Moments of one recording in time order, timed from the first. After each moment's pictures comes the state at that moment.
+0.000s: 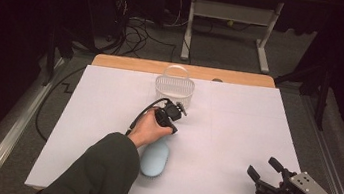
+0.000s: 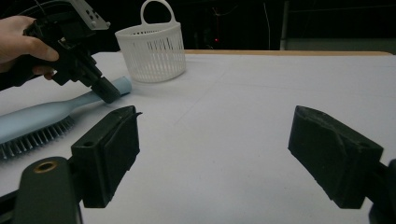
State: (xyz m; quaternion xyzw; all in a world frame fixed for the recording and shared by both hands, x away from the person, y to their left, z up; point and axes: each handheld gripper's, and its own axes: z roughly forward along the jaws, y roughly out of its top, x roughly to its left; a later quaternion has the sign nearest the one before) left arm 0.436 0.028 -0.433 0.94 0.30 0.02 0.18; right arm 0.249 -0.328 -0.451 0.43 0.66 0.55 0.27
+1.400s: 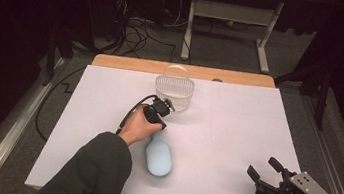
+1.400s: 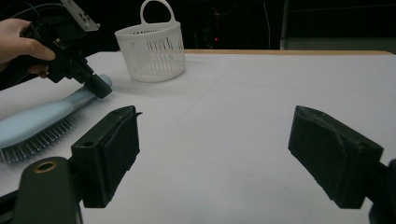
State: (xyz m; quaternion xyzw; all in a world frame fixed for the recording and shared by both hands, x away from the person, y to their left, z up) left arm 0.442 0.061 -0.438 0.92 0.34 0.04 0.17; right arm 0.249 -0.328 -0.451 0.44 0.66 0.55 0.27
